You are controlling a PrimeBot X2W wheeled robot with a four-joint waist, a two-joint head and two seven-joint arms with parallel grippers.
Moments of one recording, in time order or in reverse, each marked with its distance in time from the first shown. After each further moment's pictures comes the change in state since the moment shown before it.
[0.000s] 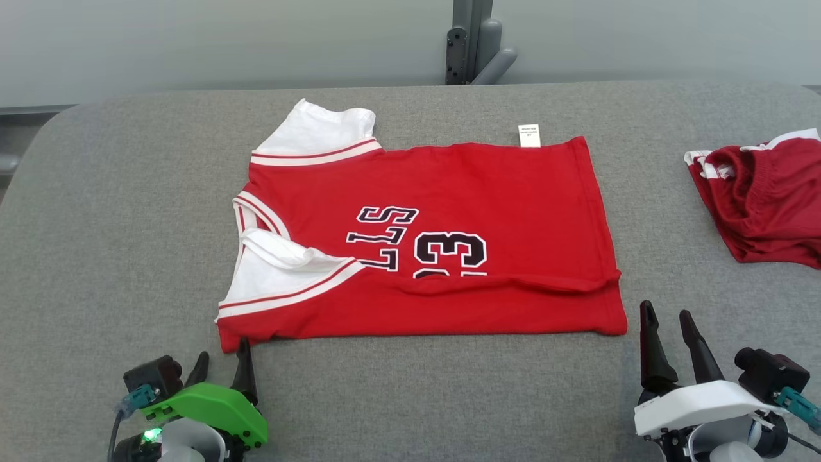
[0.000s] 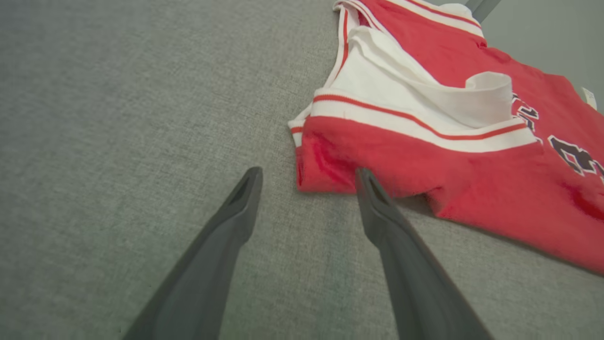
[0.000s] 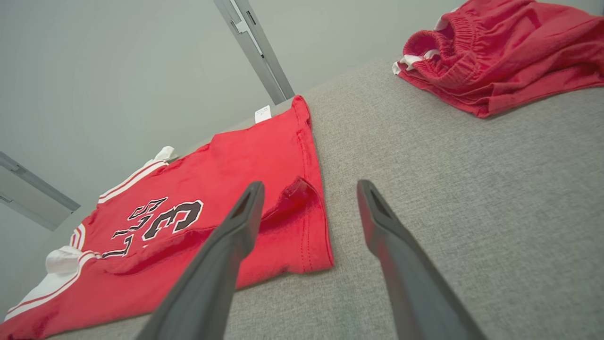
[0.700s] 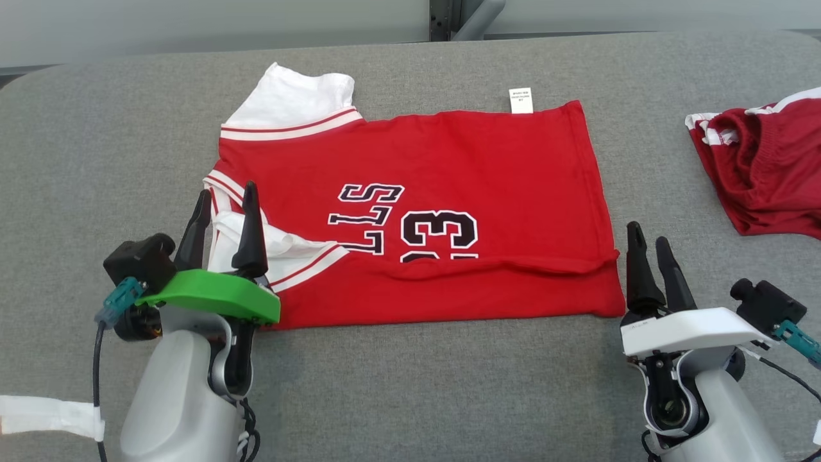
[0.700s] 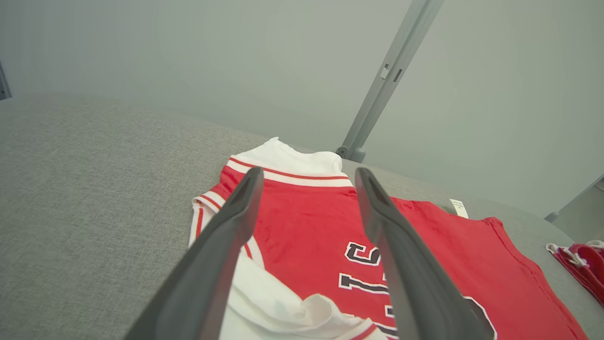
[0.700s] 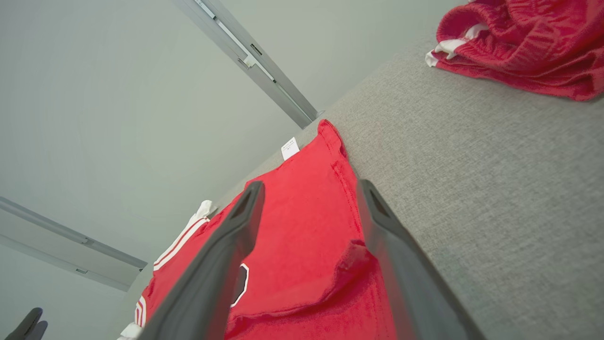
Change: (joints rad) left arm -0.202 -0.002 -0.092 -0.213 -0.031 -0.016 -0.067; right arm -0.199 0.000 0.083 0.032 0.286 0.000 0.000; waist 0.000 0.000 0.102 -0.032
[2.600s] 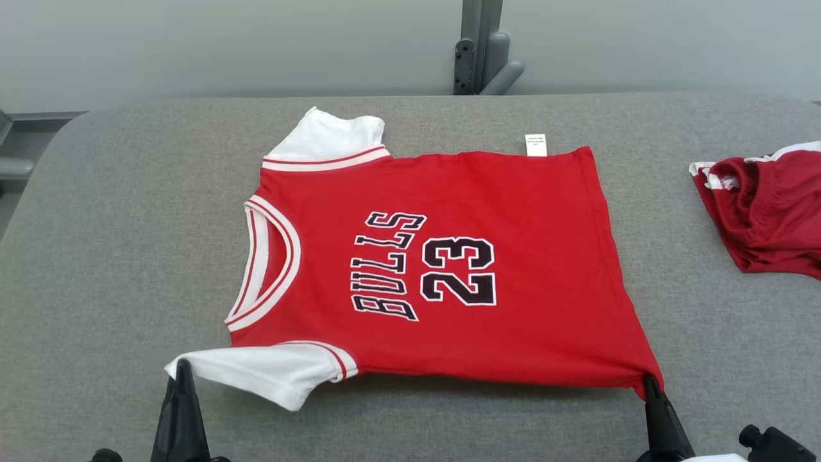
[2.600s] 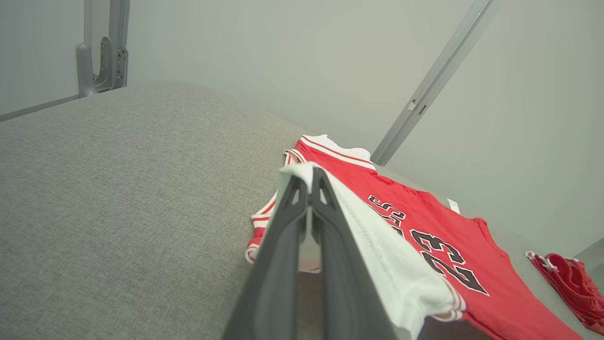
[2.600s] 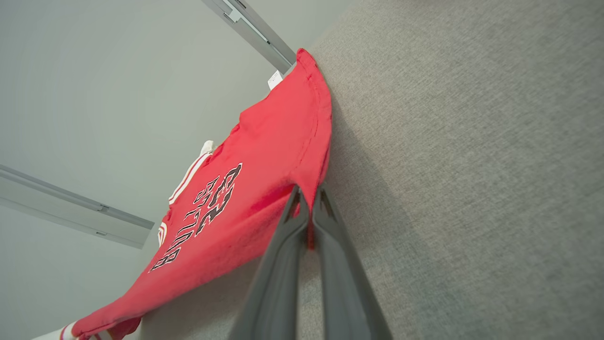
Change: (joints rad) left arm 0.694 0.001 0.085 -0.637 -0.061 0.077 0.002; right arm 0.425 -0.006 0.035 -0.201 0.066 0.001 0.000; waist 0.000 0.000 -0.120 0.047
